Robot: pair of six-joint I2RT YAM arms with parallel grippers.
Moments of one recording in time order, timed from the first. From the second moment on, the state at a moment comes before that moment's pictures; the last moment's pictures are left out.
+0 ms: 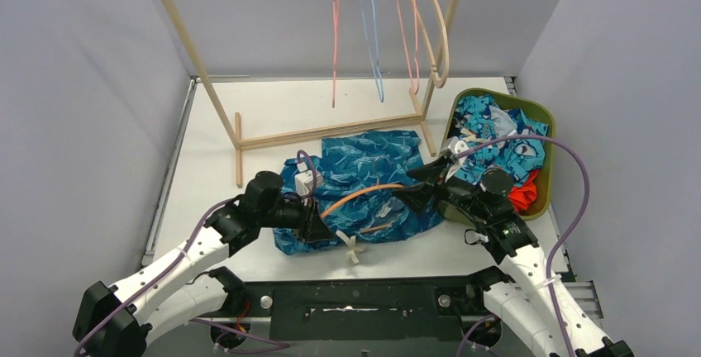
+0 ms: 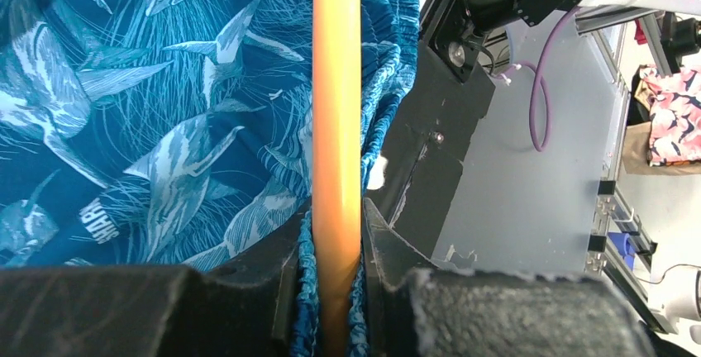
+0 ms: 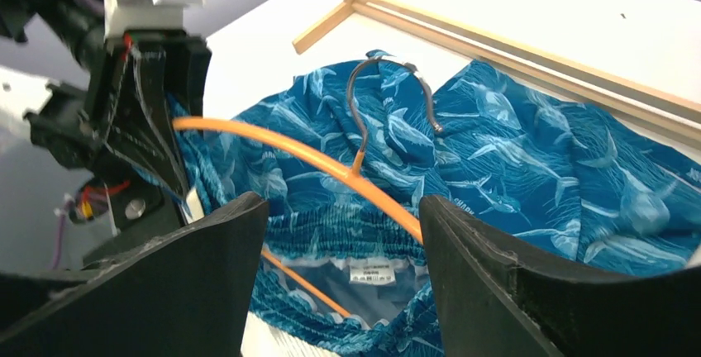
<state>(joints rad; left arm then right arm) -0.68 0.91 0.55 -0.24 0.63 -0.40 0.32 0.67 0.53 0.05 -0.67 0.24</state>
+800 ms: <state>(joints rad) -0.69 0.83 0.57 -0.33 0.65 -0.41 0.54 0.89 0.63 -0.22 -0.56 -0.32</state>
